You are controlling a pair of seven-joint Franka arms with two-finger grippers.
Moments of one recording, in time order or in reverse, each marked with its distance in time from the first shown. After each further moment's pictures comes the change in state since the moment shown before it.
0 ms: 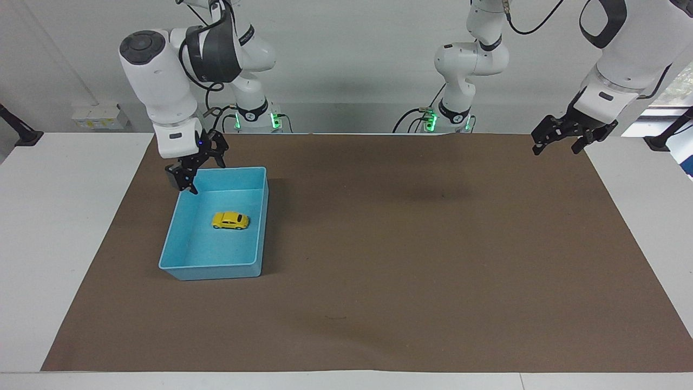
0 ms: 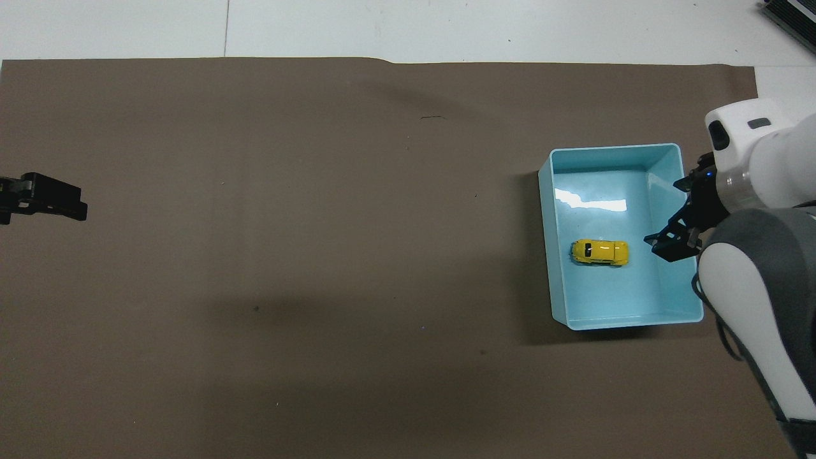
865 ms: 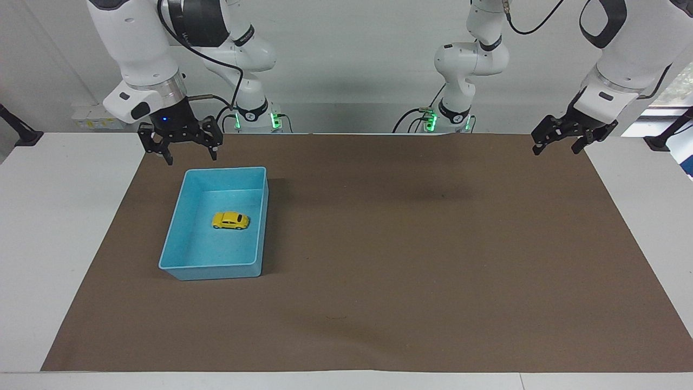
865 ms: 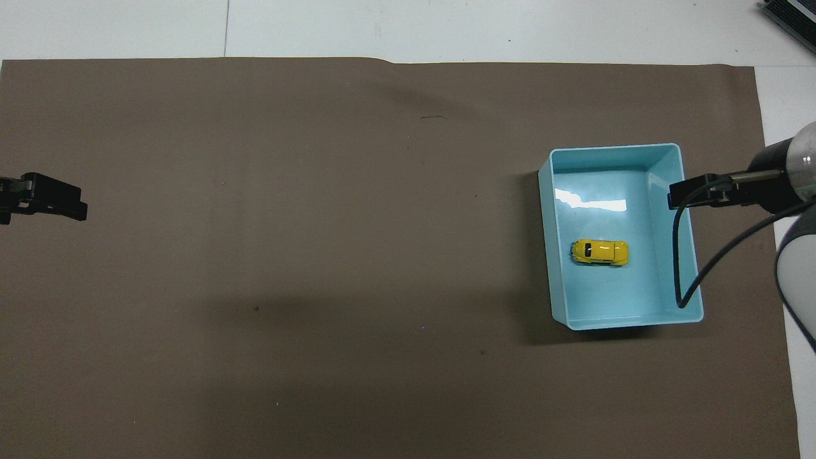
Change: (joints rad) left arm 0.000 0.000 0.000 0.000 0.000 0.000 0.000; right arm -0.005 -0.001 -0.013 0.147 0.018 -0.125 0.911
